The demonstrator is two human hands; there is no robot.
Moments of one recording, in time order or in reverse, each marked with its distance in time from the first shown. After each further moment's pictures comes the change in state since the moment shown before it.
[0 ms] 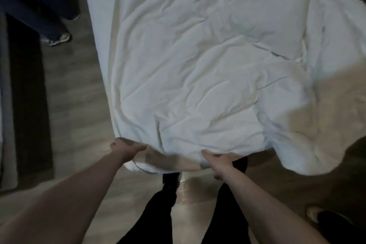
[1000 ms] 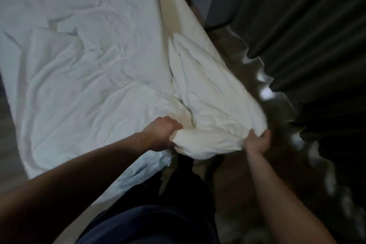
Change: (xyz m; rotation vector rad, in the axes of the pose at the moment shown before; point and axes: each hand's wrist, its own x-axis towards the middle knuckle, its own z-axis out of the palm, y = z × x) left_hand -0.367 0.360 0.162 0.866 -0.062 1.533; right_hand -0.069 0.023 -0.497 0.697 0.961 -0.366
